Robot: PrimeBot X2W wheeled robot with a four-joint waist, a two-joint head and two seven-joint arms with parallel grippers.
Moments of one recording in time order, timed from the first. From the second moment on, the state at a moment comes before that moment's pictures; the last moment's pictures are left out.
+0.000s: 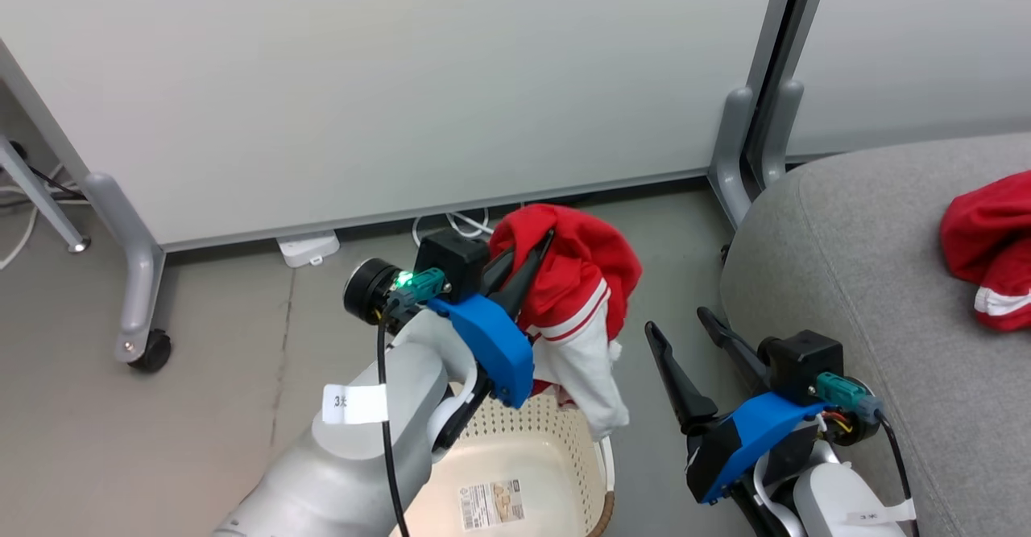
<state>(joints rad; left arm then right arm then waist) -0.74 0.06 -0.92 0.81 -0.70 -0.13 -0.26 -0.24 -0.05 0.22 0.34 0.22 0.13 -0.04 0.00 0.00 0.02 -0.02</state>
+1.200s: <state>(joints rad) -0.78 0.05 -1.06 0.79 -0.83 -0.13 -0.26 -0.41 -0.08 0.40 0.41 0.34 0.13 0.08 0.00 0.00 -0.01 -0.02</state>
